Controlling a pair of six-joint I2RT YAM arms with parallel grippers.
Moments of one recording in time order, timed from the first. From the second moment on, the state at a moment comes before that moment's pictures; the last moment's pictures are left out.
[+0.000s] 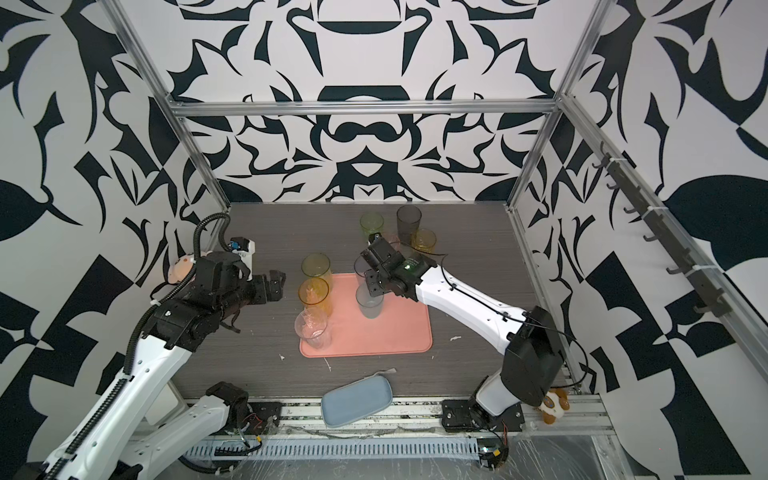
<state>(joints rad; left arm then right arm) -0.39 0.87 0.99 -0.81 -0.14 -0.31 0.80 1.52 1.32 -0.77 0.21 0.41</state>
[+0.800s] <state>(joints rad) -0.39 0.87 0.99 -0.81 -0.14 -0.31 0.55 1.54 1.47 -0.66 0.29 0.31</state>
